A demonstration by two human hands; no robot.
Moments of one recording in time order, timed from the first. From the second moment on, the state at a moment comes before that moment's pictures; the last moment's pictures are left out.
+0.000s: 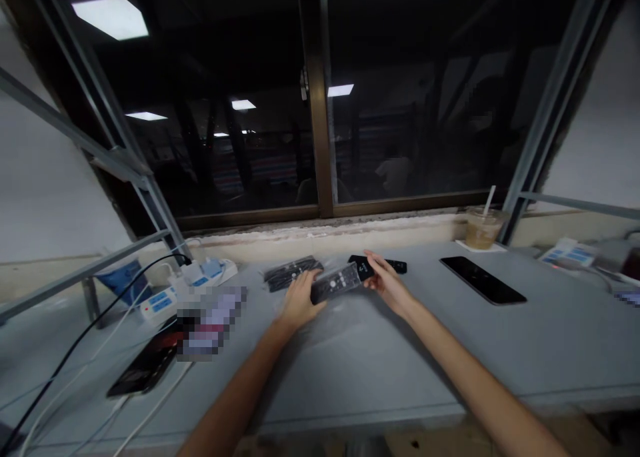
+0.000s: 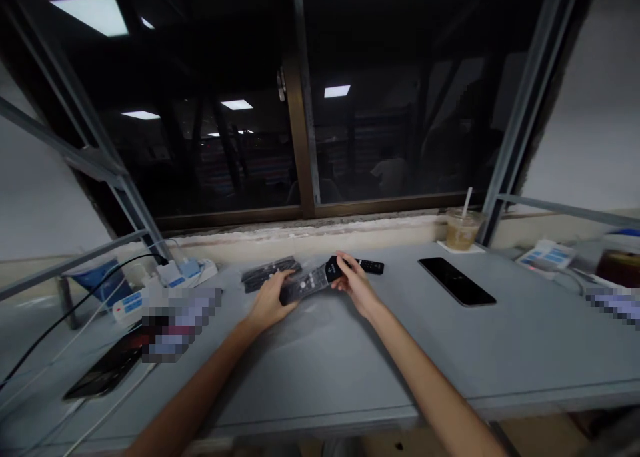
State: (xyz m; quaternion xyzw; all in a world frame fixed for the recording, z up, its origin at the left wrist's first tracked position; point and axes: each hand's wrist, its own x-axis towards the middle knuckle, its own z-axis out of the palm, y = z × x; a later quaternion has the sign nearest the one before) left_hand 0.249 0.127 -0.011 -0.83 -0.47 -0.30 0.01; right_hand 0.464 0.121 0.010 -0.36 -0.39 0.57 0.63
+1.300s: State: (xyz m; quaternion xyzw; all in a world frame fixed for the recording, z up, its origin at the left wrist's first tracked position) left_hand 0.257 0.109 0.001 -0.87 -0.43 -0.24 0.04; right_hand 0.463 0.122 -0.015 -0.48 -0.53 0.52 0.47
